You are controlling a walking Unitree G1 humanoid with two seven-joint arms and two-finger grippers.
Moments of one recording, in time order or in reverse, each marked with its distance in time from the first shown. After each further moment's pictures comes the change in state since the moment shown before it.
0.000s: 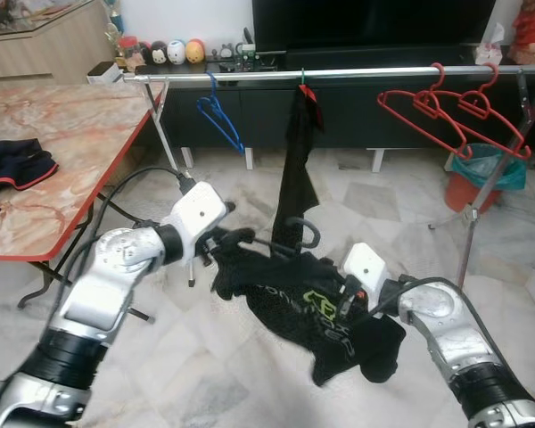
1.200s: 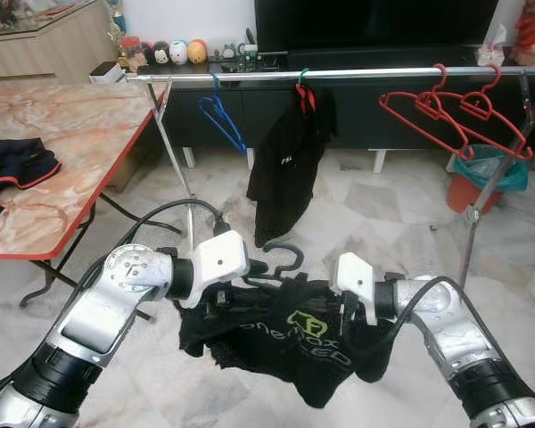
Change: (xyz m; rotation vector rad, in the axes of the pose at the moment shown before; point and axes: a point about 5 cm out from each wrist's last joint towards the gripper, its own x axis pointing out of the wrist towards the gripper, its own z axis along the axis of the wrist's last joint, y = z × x) left arm 0.005 -0.046 0.009 0.012 -0.025 -0.395; right arm 0.010 0.019 0.024 -0.083 -0.080 0.253
